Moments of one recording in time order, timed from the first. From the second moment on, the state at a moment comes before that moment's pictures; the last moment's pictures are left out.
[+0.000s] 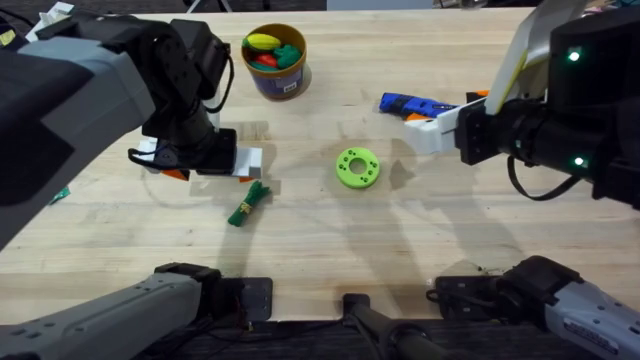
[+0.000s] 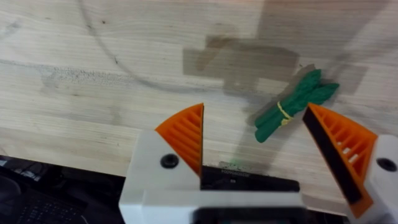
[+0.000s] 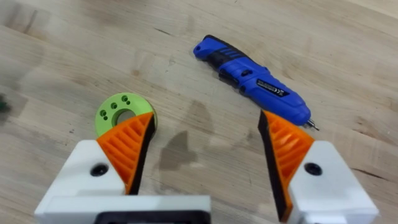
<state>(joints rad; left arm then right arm) -0.16 1.32 0.98 -1.23 -0.18 -0.22 0.47 0.88 0.81 -0.69 0.12 0.07</state>
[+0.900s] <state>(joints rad) -0.19 1.33 0.79 -1.10 0.05 0.22 0.47 0.88 0.81 -0.70 0.12 0.07</state>
